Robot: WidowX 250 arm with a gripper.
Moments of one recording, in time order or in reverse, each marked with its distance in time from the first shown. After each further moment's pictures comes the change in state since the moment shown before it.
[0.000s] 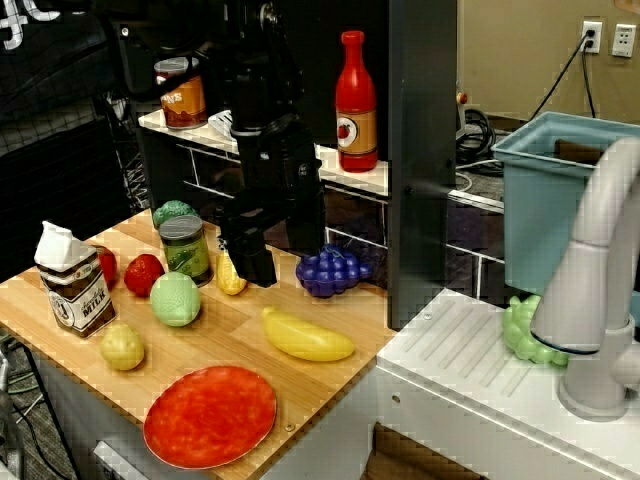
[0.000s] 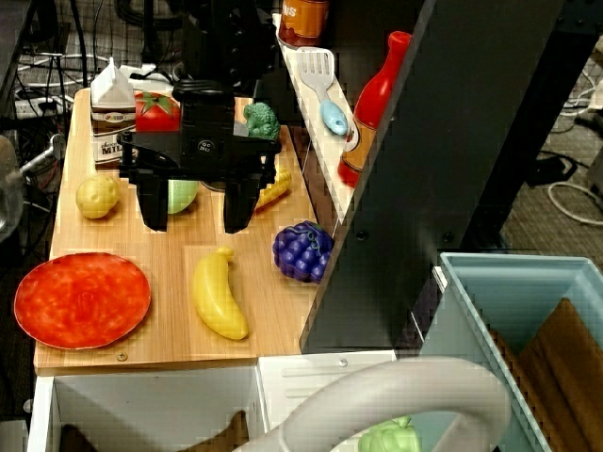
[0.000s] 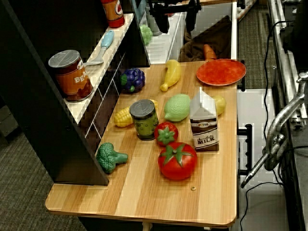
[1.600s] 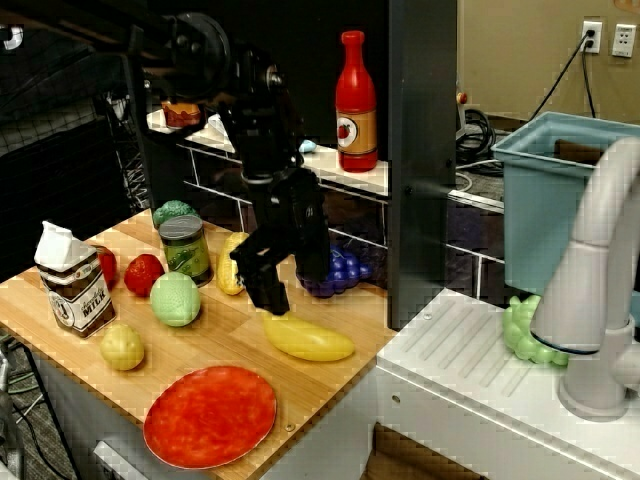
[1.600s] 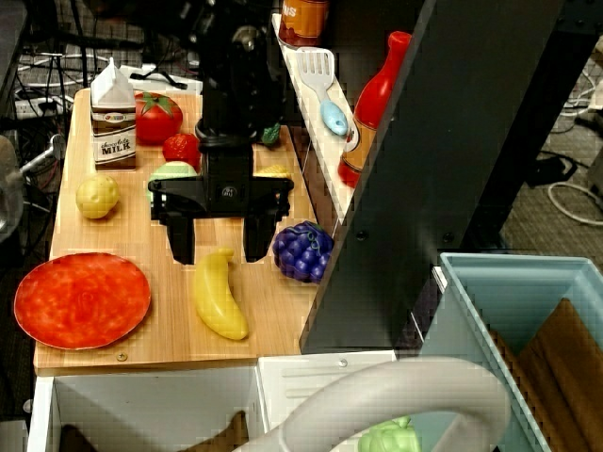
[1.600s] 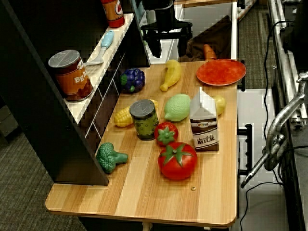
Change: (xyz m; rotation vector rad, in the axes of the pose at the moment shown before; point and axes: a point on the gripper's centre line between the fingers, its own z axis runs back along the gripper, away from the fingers) arm -0.018 0.021 -0.045 0.043 -0.011 0.035
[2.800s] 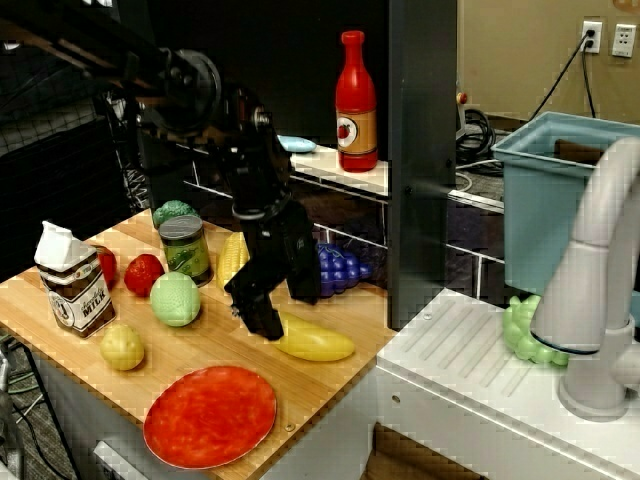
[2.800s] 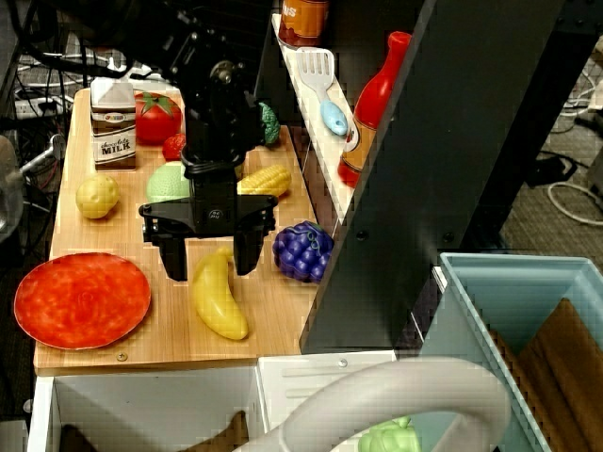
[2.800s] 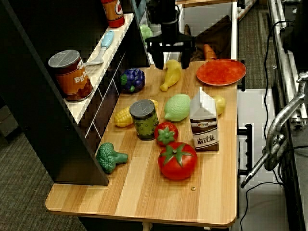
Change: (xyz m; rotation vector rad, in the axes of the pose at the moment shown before) arm -0.012 -0.005 -0.025 0.046 0.011 0.044
